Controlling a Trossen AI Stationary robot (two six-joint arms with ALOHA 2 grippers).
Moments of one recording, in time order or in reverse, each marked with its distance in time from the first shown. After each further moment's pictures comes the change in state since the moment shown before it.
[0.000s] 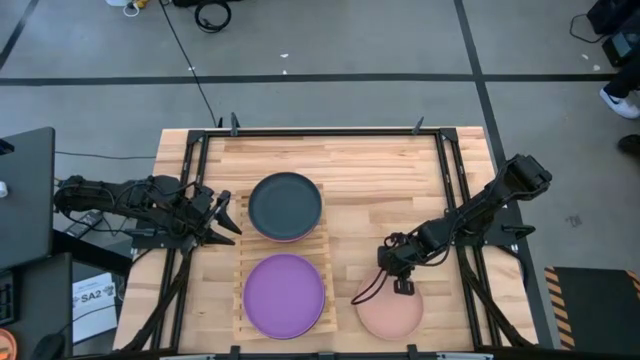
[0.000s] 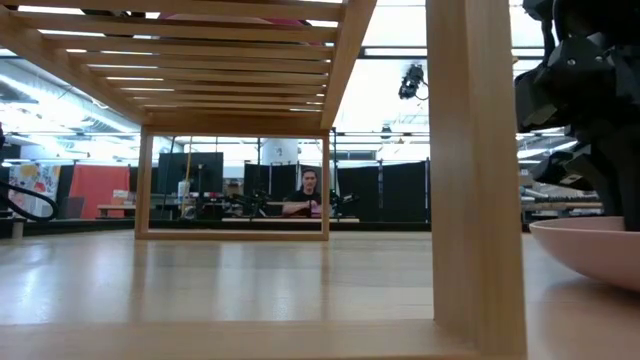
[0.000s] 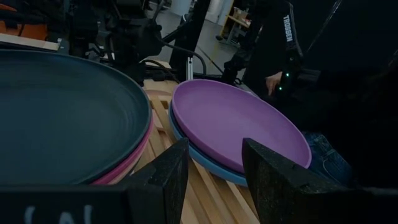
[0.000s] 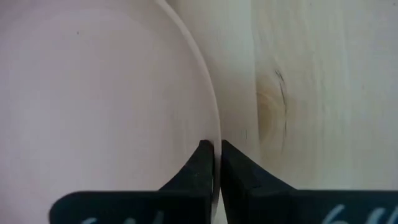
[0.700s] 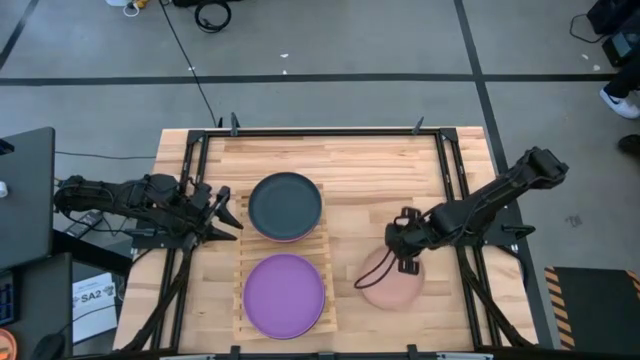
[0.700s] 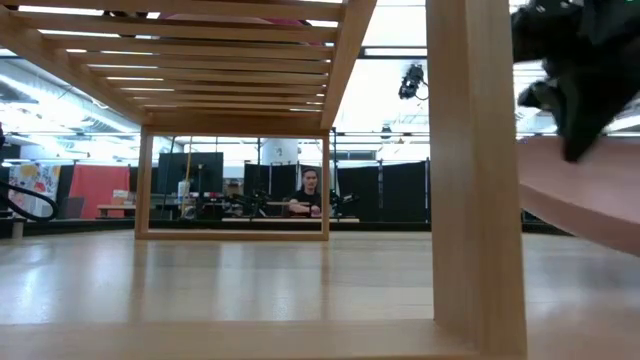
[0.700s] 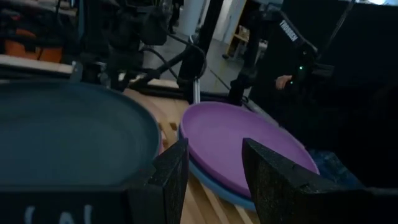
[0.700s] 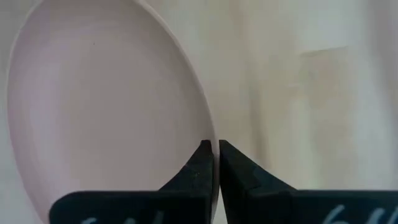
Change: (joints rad) left arm 0.000 0.000 0.000 0.071 -0.050 0.002; right arm -0.041 -0.196 0.180 -0.462 0.224 -0.005
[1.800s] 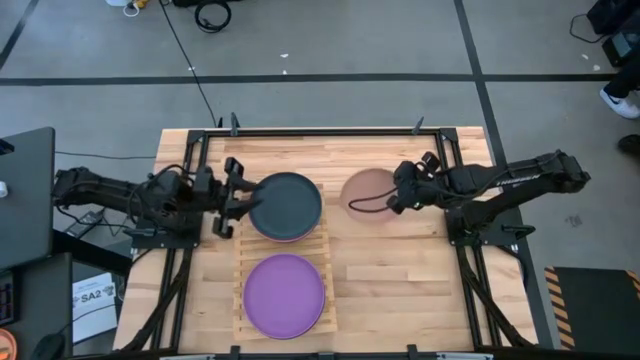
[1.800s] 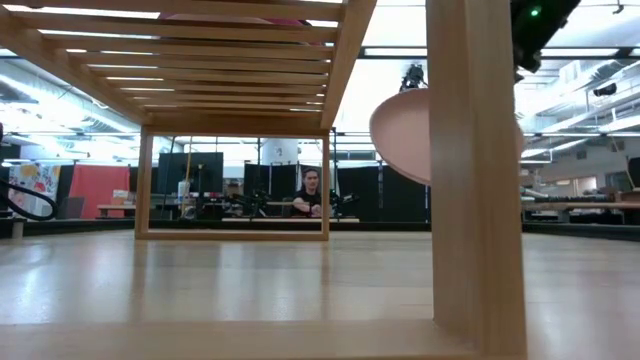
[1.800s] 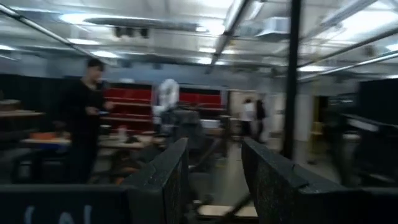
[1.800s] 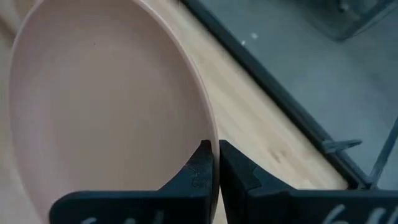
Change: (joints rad) left arm 0.002 0.337 0.017 0.794 -0.371 0.247; right arm -0.325 -0.236 0.053 -0.052 0.565 -0.041
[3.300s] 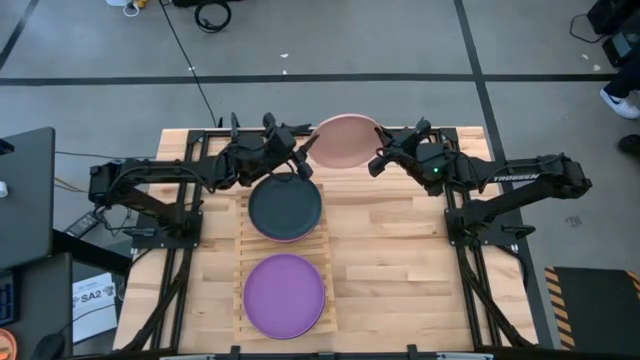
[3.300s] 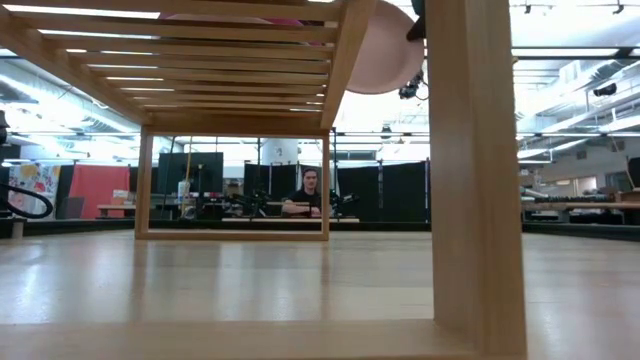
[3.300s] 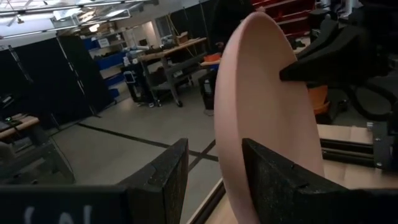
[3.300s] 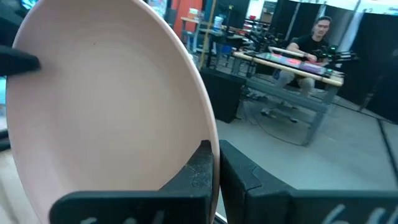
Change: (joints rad) left arm 0.310 0.595 0.524 -0.327 -0.381 0.250; right arm -0.144 0.000 0.000 0.936 0.175 -0.575
